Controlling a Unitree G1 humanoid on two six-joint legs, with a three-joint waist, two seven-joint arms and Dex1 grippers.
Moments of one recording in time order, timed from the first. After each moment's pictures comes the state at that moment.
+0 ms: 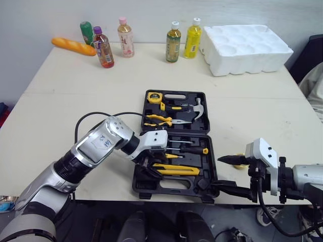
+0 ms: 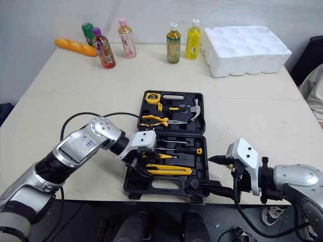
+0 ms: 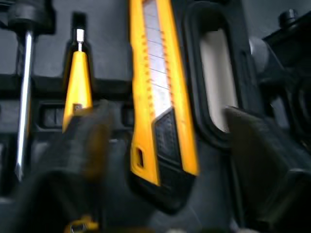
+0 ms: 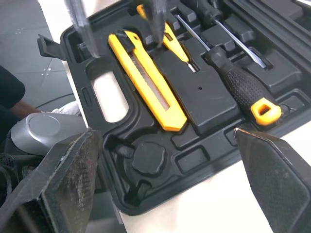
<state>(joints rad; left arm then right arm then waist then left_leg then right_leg) -0.80 0.70 -0.55 -0.18 -0.27 0.79 -1.24 0.10 -0.97 -0.33 -0.70 0.79 0.86 0.92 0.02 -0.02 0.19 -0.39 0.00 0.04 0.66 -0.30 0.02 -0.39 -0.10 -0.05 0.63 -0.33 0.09</state>
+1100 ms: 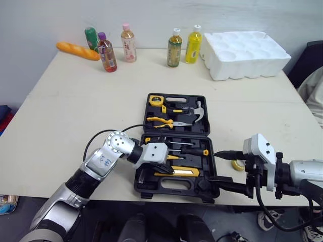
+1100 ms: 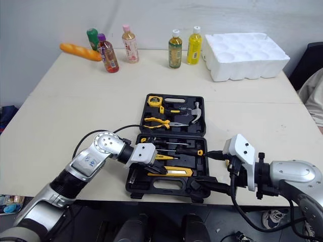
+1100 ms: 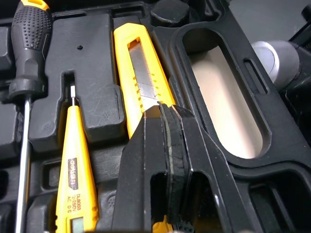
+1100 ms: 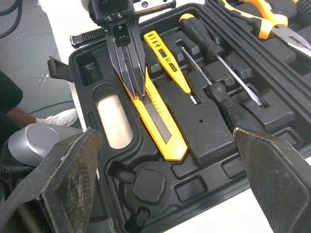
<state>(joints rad) -0.58 0.55 -0.48 -0.02 -0.11 0.25 -1.22 0.05 -0.97 -0.29 -0.70 0.82 0.83 0.88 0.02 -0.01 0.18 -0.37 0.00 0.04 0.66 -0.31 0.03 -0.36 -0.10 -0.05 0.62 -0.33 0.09</state>
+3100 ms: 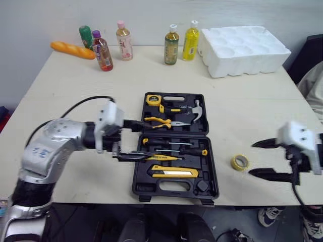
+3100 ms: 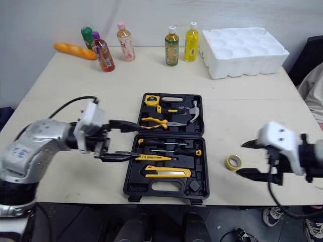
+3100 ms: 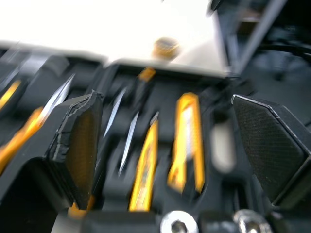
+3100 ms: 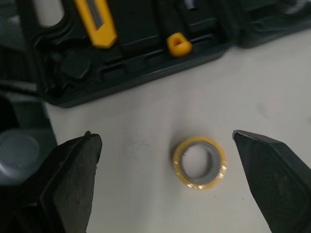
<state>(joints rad) -0.55 0.71 -0.06 -0.38 -0.63 0.63 -1.13 -0.01 -1.32 -0.25 -0.43 0.51 0.59 1.25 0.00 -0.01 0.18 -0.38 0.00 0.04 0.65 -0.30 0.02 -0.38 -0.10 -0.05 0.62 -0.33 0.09</state>
